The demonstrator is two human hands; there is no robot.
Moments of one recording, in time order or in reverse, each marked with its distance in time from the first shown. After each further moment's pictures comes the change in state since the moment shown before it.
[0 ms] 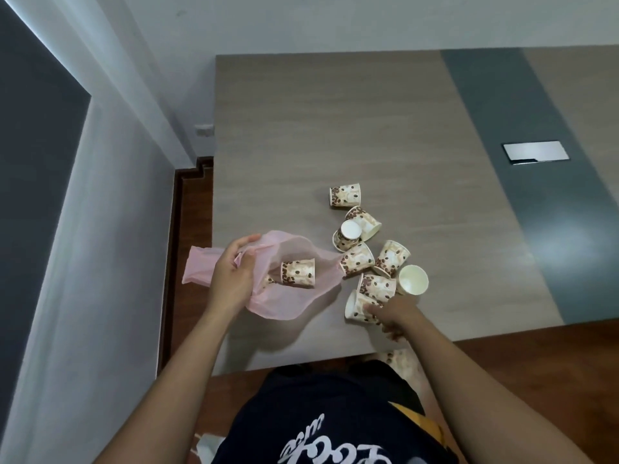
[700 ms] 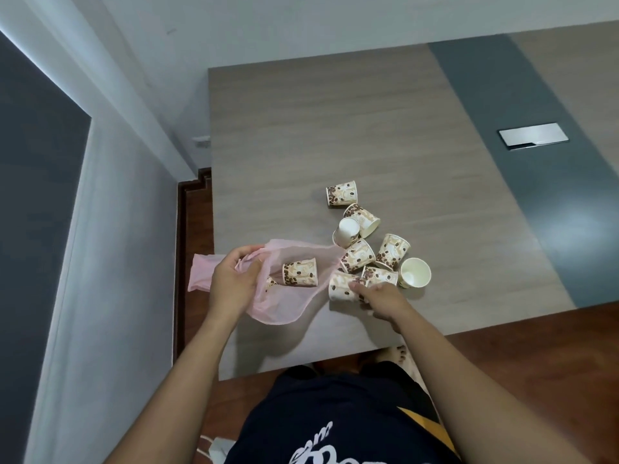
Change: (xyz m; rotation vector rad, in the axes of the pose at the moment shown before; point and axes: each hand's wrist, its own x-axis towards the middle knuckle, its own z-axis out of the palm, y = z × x) left_hand -0.010 0.004 0.010 0.013 -0.004 -0.038; right_hand -0.003 -0.002 0.016 0.585 0.010 -0.253
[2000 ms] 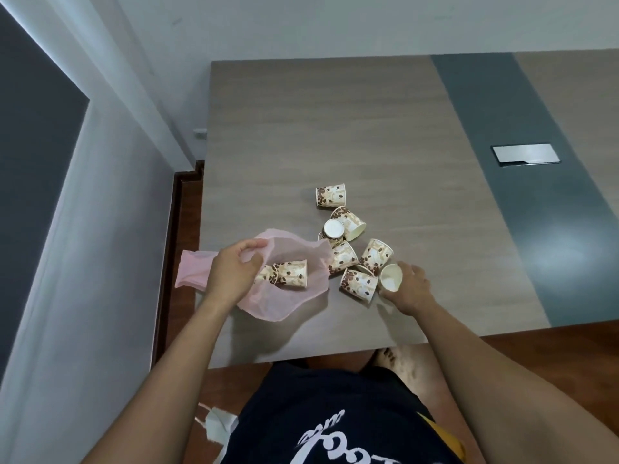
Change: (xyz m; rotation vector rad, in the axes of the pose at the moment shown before) left_hand -0.006 0.017 0.035 0.301 -0.050 0.061; right_hand 0.040 0.020 -0.102 -0.725 0.252 -0.095
